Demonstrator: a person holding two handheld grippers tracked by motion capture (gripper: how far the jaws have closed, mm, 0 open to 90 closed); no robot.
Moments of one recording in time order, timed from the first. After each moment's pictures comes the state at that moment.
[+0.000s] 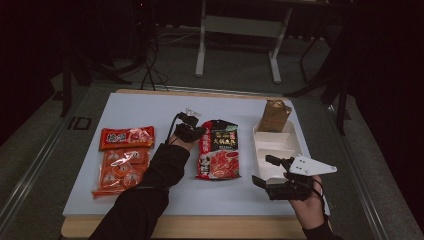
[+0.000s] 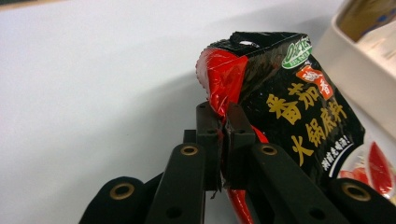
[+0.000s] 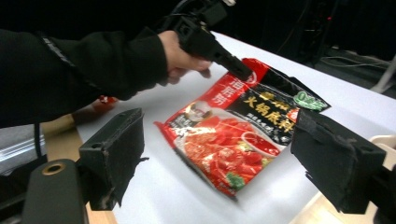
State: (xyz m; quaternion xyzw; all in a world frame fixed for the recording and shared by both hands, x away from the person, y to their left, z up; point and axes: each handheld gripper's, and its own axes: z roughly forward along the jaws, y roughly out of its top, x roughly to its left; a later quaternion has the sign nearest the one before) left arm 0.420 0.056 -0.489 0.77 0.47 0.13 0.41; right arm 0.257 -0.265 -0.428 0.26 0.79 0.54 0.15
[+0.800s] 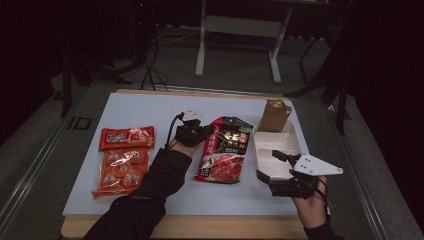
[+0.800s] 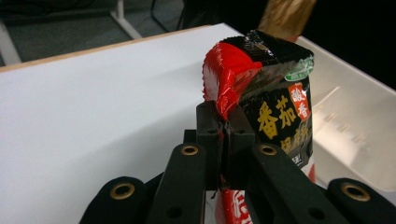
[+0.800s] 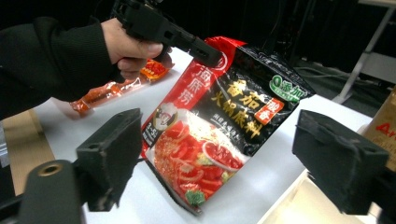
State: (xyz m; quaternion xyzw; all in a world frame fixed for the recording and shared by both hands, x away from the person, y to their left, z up) left arm 0.375 0.049 -0.446 0.75 0.40 0.13 0.51; right arm 0.256 -0.270 -0.420 0.27 0.77 0.54 0.20
